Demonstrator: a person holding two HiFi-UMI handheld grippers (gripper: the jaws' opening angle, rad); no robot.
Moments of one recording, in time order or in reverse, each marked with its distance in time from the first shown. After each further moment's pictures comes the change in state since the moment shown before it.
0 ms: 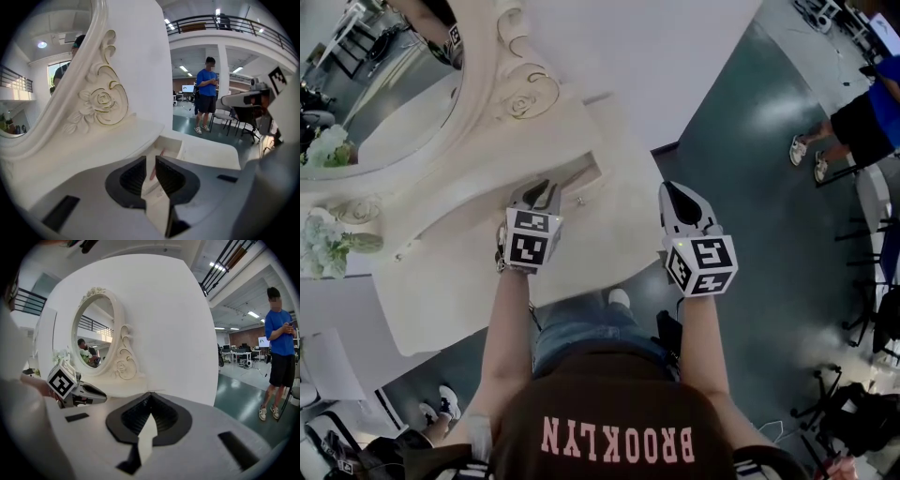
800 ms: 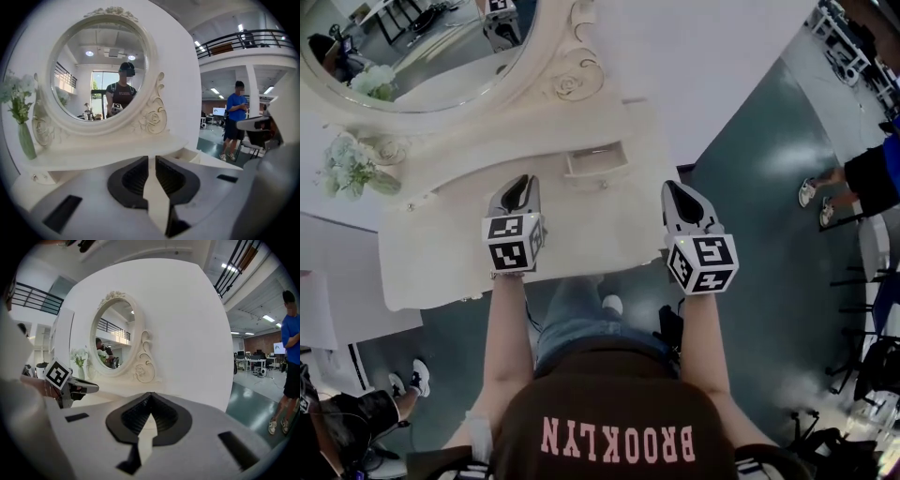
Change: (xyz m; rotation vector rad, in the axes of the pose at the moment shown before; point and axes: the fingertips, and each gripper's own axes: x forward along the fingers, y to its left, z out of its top) left arm -0.120 0.052 -0.028 -0.313 -0.218 0.292; right arm -0.021 0.057 0.015 -0.094 -0.040 0.139
